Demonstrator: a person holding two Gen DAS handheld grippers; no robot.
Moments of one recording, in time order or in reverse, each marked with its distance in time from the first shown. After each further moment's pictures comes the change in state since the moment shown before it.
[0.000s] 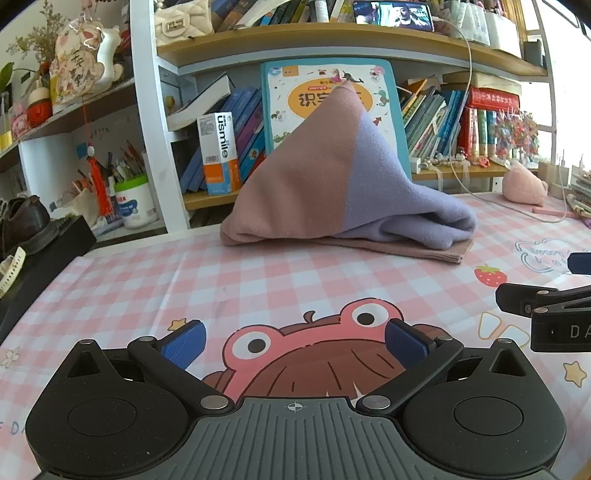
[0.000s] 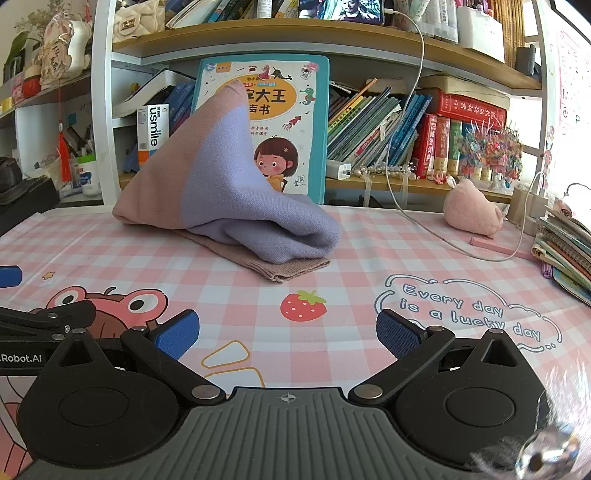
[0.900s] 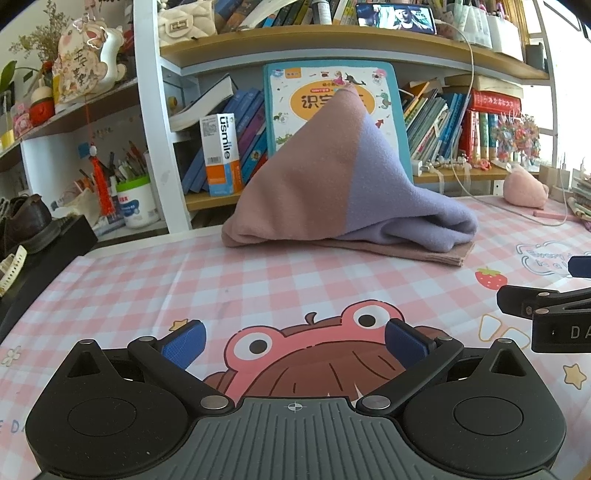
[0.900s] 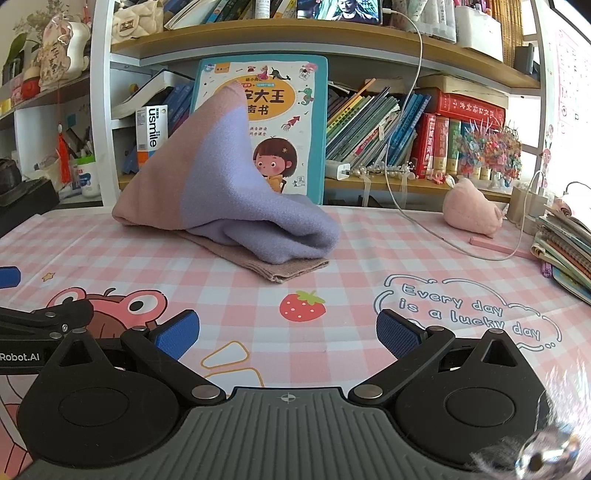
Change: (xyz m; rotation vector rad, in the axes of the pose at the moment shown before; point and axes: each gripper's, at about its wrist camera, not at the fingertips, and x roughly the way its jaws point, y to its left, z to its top) left arm -0.001 0.002 0.001 -0.009 -0.004 -0.001; right arm 0.000 -0.001 -0.002 0.003 -0.001 -0.001
